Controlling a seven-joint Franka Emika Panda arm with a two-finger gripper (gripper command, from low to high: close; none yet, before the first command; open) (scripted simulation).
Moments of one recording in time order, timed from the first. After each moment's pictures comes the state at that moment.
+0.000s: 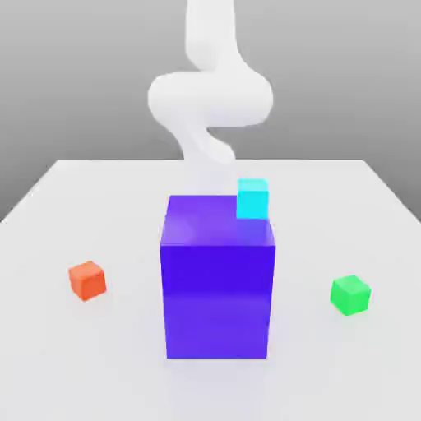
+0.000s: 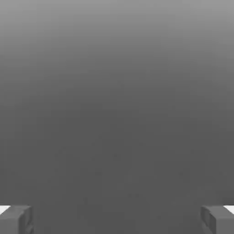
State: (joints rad) arm -0.03 -0.71 -0.01 -2.28 0.00 2.32 0.85
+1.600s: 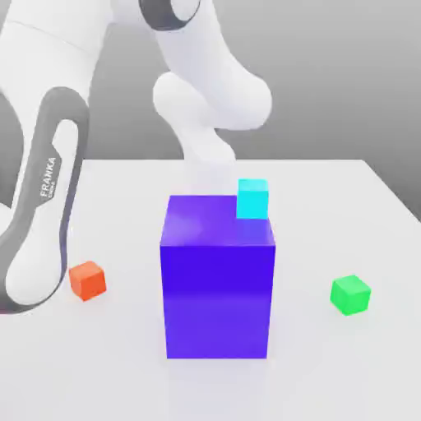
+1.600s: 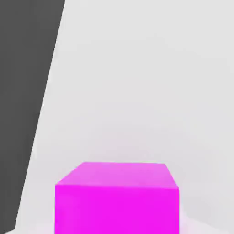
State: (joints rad) arm -0.40 0.53 -0.20 -2.04 0.19 2.55 1.40
